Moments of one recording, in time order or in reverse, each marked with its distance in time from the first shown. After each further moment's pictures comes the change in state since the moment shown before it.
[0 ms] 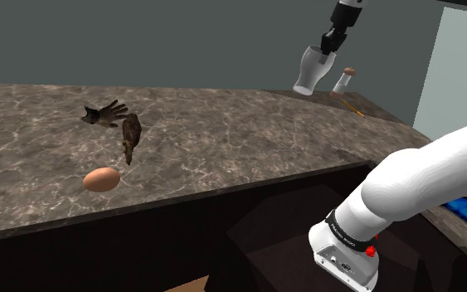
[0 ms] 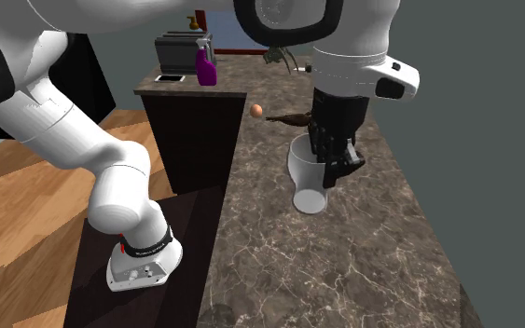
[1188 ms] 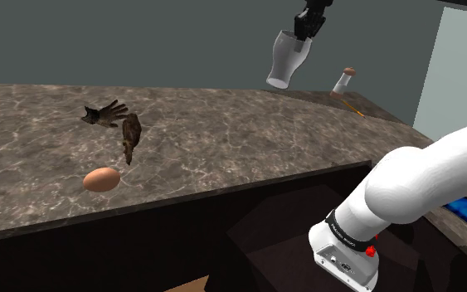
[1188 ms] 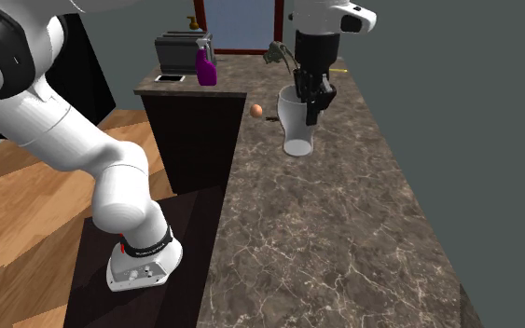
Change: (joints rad) arm 0.091 -0.014 0.206 0.059 0.068 -0.103 0.269
